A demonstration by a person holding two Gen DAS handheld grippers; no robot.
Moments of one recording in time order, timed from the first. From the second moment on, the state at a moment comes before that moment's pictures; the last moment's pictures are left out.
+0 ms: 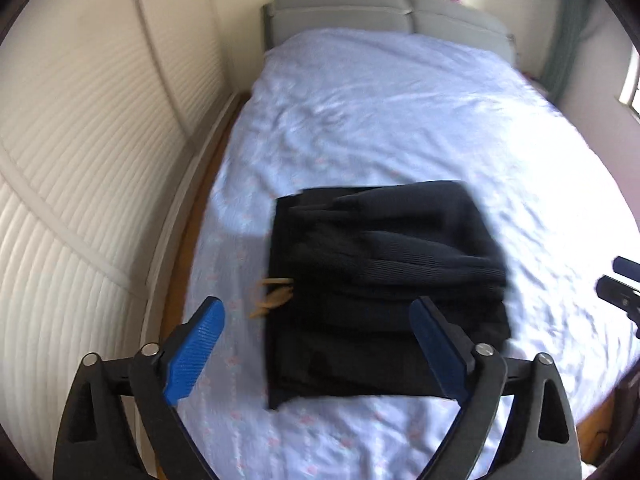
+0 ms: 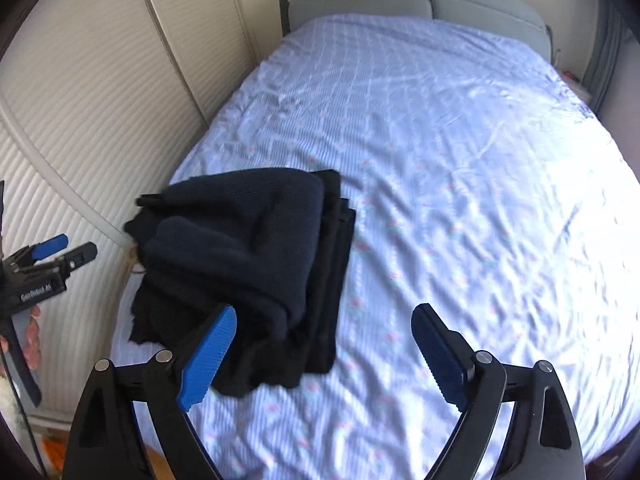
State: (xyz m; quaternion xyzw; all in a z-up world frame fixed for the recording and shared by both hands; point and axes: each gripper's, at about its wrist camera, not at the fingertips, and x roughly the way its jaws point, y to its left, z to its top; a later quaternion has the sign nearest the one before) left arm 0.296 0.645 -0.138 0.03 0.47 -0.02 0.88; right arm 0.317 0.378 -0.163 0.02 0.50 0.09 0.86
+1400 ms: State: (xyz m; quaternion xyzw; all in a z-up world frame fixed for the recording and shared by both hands) left arm 0.027 0.191 0.011 -0.02 0.36 -0.13 0.92; right arm -0.001 -0.034 0.012 0.03 0.34 0.03 0.94
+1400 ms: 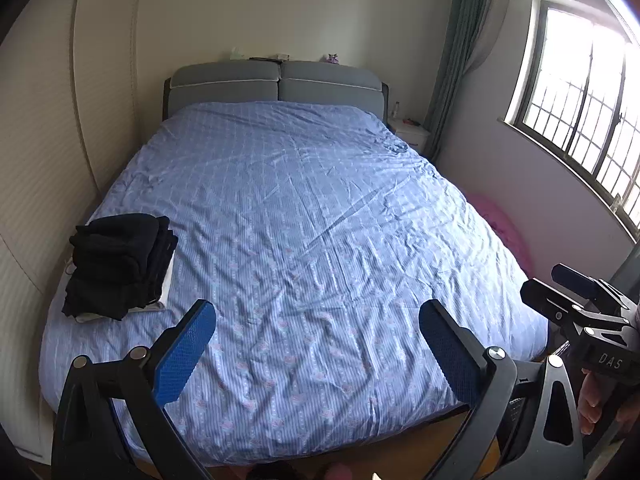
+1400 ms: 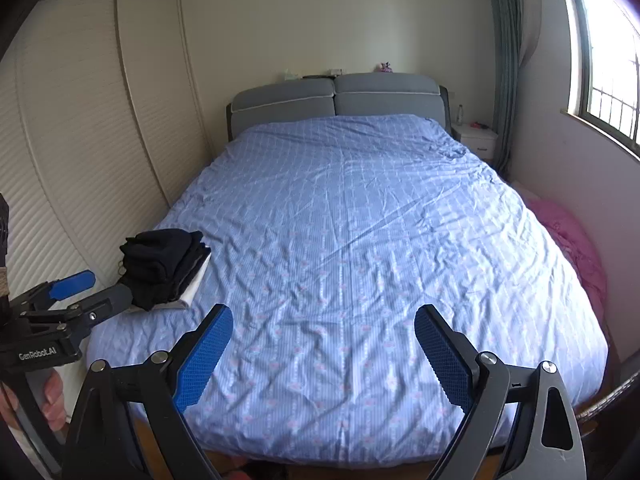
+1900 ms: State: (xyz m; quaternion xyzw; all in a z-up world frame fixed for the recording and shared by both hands) left arm 0.007 0.158 0.024 -0.01 0.34 -0.14 0.93; right arm -0.036 -0.076 0.026 0.05 0.32 0.02 0.95
